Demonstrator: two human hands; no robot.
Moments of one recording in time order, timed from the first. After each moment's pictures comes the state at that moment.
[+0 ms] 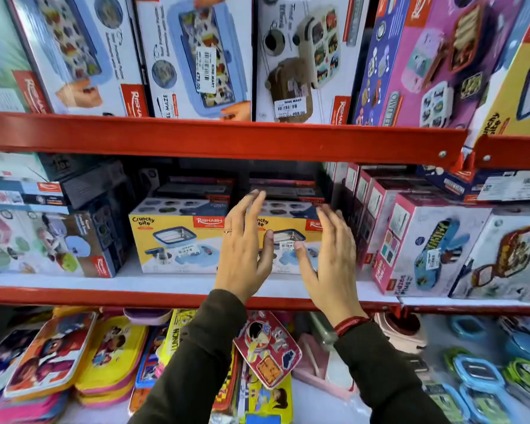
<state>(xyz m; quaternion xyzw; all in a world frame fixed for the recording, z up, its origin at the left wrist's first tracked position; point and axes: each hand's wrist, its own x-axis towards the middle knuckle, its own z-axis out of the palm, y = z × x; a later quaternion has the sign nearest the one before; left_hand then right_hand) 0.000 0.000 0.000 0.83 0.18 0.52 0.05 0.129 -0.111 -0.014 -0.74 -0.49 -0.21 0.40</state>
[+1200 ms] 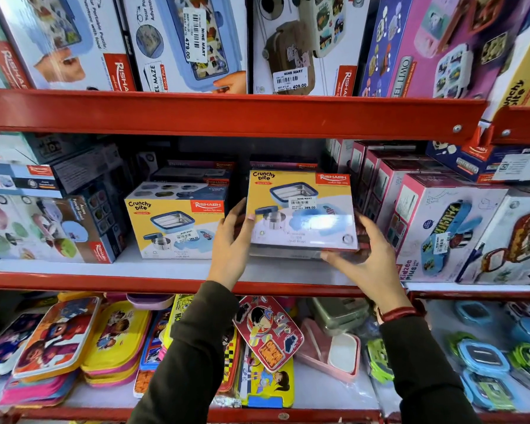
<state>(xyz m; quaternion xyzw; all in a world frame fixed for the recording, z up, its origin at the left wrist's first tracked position) -0.003 0.014 -0.016 0.68 0.28 0.45 0.51 0.189 -0.152 -0.027 -0.75 -0.41 0.01 0.52</state>
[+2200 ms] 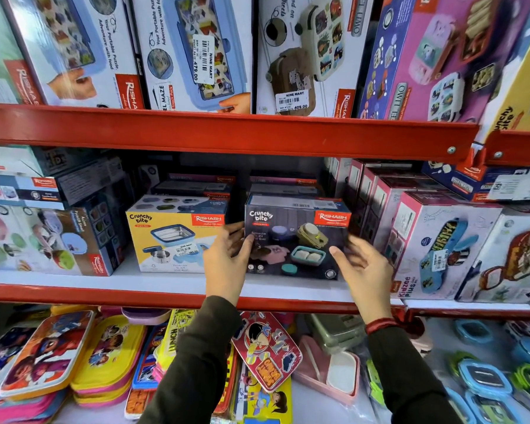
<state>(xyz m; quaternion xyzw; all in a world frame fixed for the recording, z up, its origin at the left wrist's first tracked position) 0.000 0.018 -0.023 0.65 0.34 0.52 0.44 0.193 -0.127 -0.040 -0.71 -0.34 -0.02 0.62</state>
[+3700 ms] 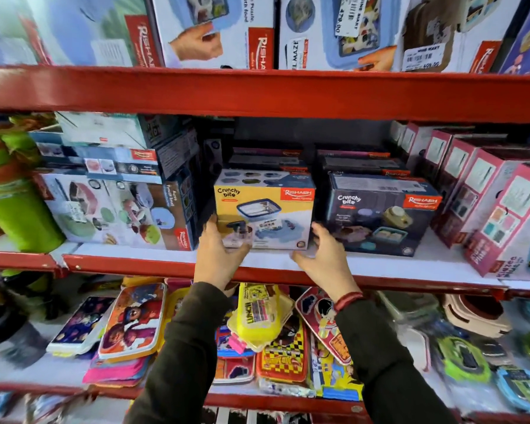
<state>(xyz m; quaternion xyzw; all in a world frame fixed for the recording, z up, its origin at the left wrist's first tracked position) -0.163 0.137 -0.067 0.74 0.44 0.38 0.33 0.020 0.013 -0.060 -0.77 -0.42 0.14 0.46</state>
